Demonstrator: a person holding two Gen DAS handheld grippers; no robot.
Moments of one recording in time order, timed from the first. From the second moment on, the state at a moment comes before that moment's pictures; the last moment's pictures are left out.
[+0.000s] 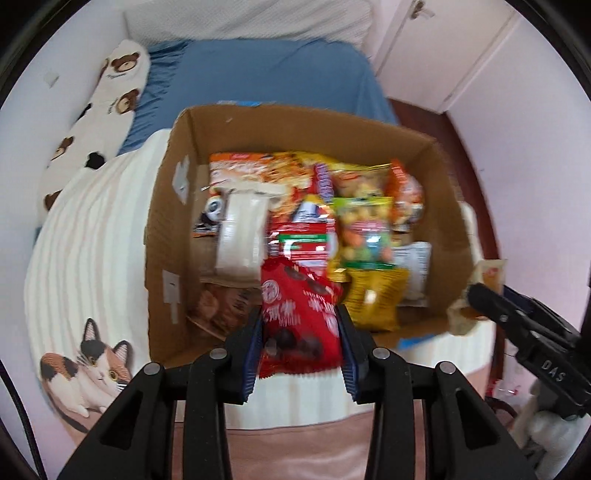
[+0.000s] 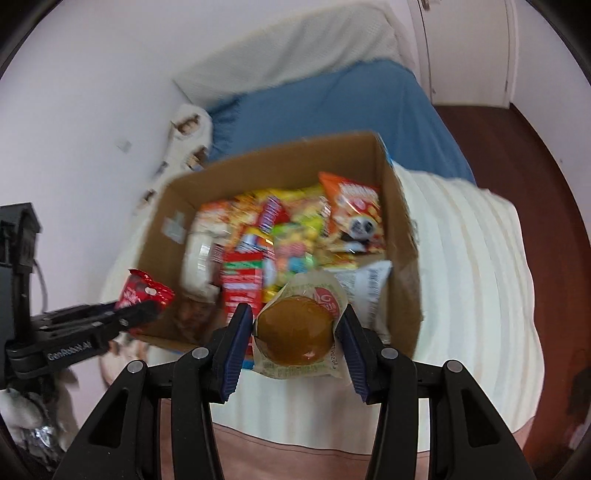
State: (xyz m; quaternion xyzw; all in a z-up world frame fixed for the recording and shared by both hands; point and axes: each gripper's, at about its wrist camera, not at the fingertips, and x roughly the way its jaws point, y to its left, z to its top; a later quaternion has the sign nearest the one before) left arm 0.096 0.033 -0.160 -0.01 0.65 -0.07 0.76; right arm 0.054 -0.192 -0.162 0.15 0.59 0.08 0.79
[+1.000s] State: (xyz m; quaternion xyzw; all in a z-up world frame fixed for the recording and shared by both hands) left arm 0.076 0.029 -0.180 0.04 0.63 -0.02 0.78; right arm 0.039 -0.182 -0.176 0.06 0.61 0.00 0.79
